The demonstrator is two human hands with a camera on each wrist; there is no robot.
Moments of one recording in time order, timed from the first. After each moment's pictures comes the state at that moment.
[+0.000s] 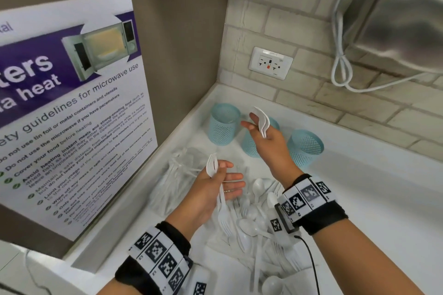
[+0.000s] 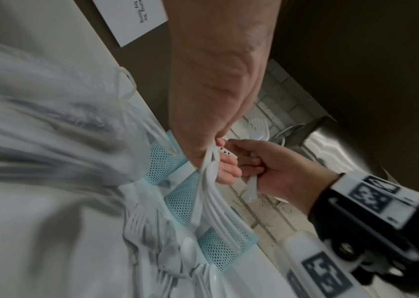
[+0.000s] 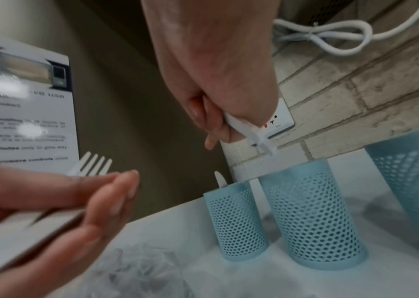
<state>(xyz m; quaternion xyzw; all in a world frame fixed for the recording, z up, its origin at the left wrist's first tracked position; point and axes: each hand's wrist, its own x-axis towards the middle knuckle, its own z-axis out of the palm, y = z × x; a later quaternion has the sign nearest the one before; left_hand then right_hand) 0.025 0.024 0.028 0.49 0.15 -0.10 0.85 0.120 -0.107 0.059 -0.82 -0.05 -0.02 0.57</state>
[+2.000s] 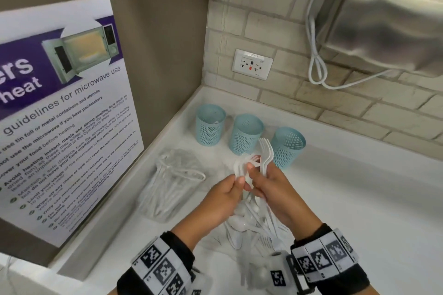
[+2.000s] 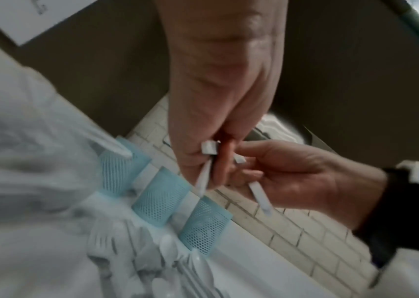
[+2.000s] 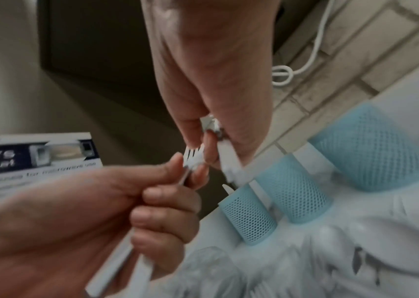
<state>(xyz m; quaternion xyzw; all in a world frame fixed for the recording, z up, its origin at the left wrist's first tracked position) 0.004 -0.010 0.033 0.74 0.01 -0.16 0.66 0.031 -0.147 0.052 -0.74 0.00 0.12 0.66</state>
